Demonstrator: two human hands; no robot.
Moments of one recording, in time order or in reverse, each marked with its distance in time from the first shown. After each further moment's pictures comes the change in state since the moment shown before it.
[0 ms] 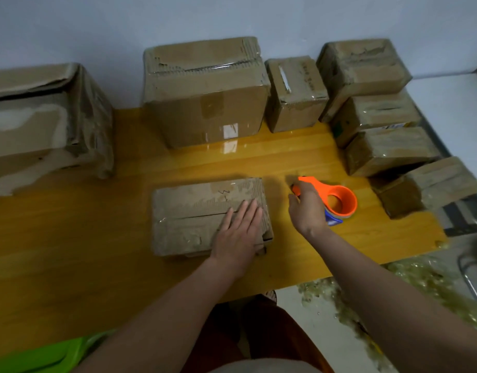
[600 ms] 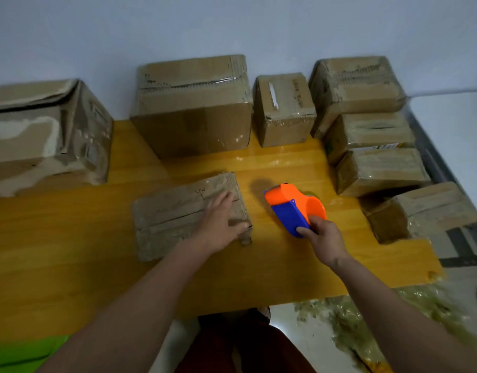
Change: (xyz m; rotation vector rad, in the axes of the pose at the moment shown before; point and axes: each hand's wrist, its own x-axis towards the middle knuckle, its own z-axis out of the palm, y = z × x) left_hand 0.061 0.009 -0.056 -0.622 -0.069 -0.382; right_hand 0.019 0.102 -0.056 0.196 -0.229 -0.054
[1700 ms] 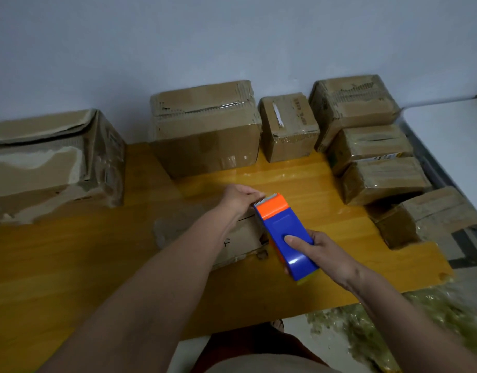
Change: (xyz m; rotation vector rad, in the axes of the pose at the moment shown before) left_hand 0.043 0.045 -0.060 -0.687 0.010 -0.245; right_hand -0.046 -0.105 -0.010 0.591 -0.458 0.177
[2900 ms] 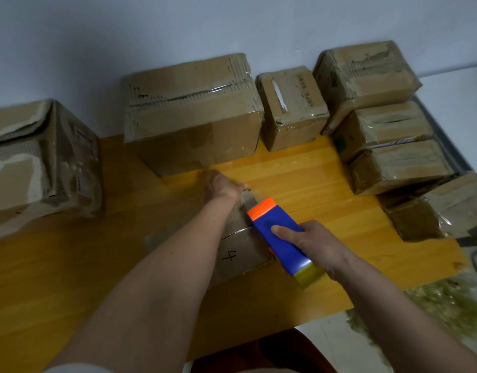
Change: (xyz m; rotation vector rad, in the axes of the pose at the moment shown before) left_hand 0.118 -0.032 -0.011 0.367 0.206 -0.159; right_hand 0.062 -0.030 0.028 -0.081 0.242 0.283
